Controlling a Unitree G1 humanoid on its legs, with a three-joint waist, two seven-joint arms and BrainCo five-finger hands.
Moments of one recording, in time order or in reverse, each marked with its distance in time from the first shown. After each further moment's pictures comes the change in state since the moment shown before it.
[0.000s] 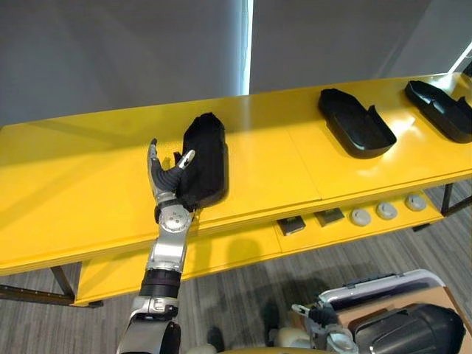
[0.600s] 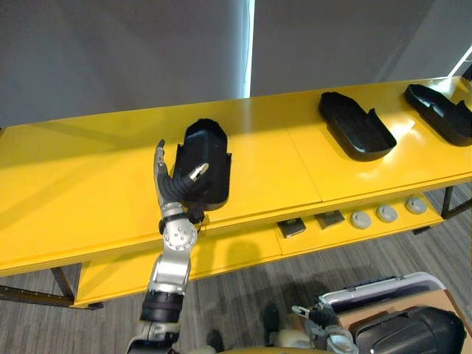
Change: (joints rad) left arm 0.336 -0.012 -0.194 -0.341 0.115 -0.129 -0.036; right arm 0.011 0.000 0.000 0.023 0.001 -0.012 -0.009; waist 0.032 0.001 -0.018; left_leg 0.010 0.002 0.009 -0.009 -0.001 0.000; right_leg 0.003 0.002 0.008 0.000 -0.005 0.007
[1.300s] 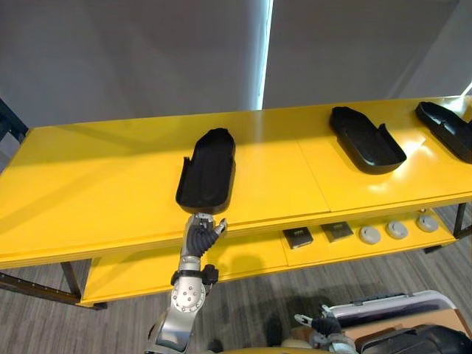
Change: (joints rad) left arm 0.183 0.014 -0.113 0.143 0.044 -0.054 -0.140; right arm 0.016 -0.008 0.012 0.017 -0.001 0.000 -0.018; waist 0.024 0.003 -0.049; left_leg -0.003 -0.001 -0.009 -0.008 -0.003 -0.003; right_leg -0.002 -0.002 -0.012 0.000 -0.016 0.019
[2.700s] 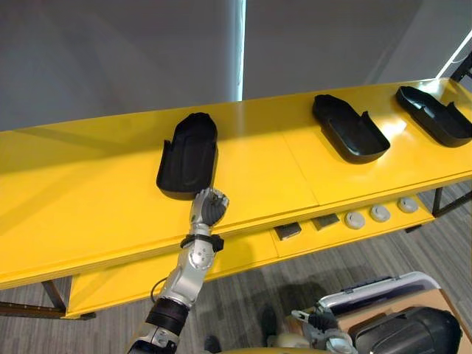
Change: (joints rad) left arm -0.356 0.041 0.004 0.247 0.147 0.078 0.048; right arm -0.019 0.001 -0.002 -0.007 -0.012 0.002 0.001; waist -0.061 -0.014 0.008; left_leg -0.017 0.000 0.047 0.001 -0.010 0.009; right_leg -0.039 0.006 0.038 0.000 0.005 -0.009
